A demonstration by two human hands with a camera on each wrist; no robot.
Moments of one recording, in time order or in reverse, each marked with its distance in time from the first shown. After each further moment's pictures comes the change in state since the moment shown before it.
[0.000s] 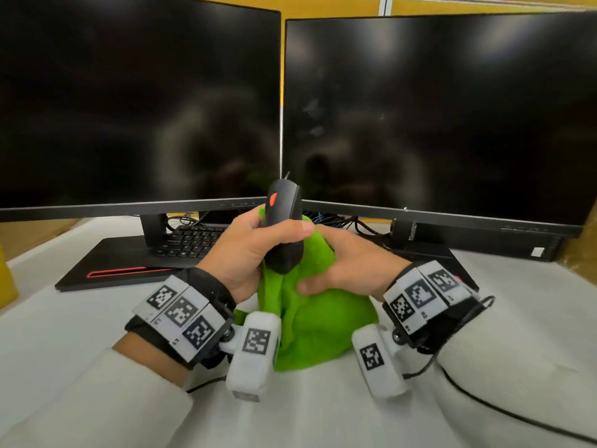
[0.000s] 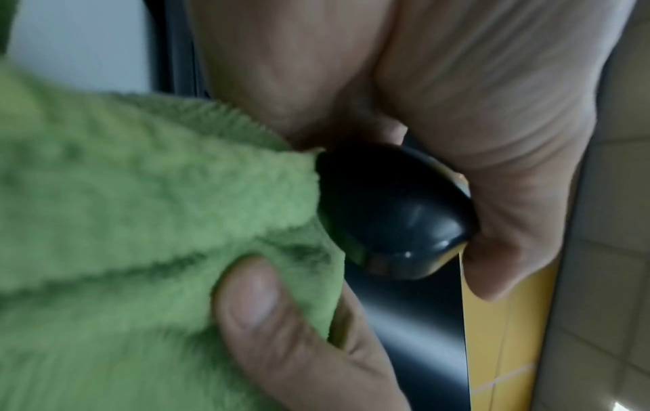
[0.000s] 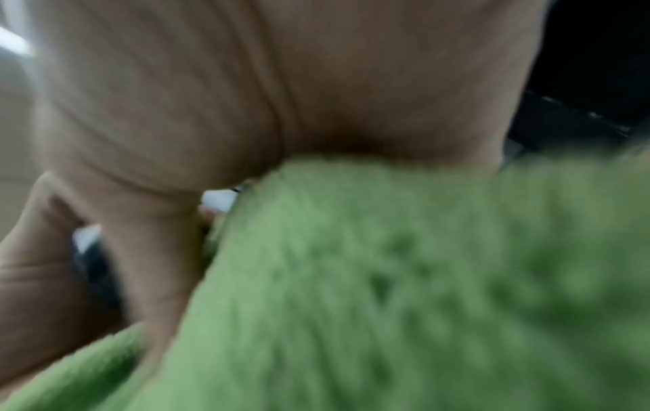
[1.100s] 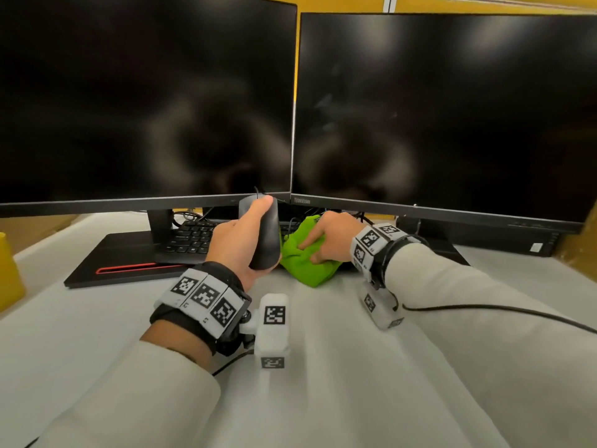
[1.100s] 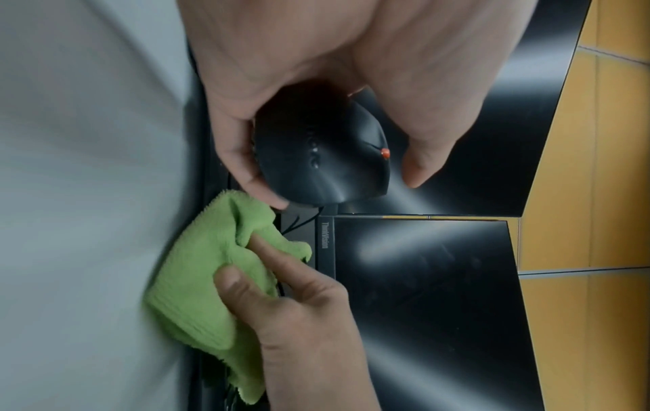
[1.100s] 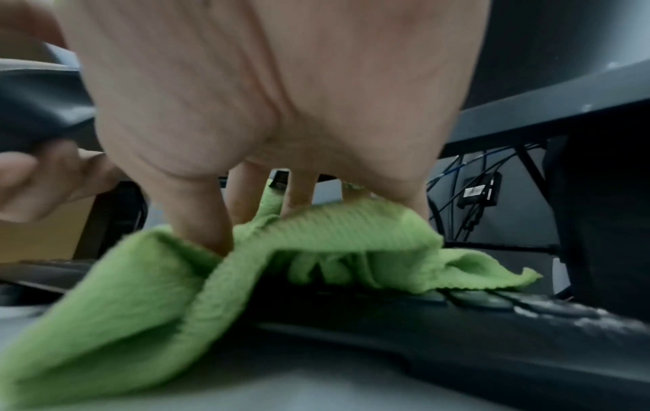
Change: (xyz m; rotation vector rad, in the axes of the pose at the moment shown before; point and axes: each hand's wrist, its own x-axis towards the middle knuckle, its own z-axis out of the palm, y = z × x) left_hand 0.018 0.000 -0.027 -0.071 0.531 -0.234; right_hand 0.074 -0.001 0.003 -0.801 0.050 0.134
